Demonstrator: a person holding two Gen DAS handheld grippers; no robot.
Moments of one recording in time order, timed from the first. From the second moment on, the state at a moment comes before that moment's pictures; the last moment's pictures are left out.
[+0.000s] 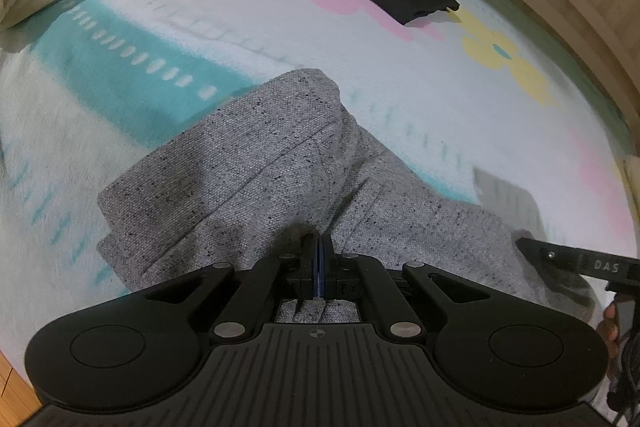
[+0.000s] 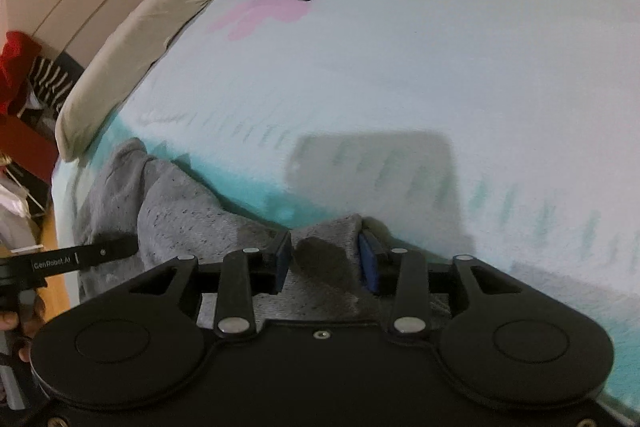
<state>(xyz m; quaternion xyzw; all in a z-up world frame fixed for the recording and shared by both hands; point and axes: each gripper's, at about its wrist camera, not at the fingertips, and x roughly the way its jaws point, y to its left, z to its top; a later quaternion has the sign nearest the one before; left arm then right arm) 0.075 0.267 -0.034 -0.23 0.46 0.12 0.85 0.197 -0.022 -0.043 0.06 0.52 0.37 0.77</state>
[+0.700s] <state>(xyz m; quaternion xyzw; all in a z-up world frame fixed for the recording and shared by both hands) 0.068 0.262 -0.024 -0.20 0.46 0.12 0.86 0.223 -0.016 -0.054 0.10 0.51 0.25 0.81</state>
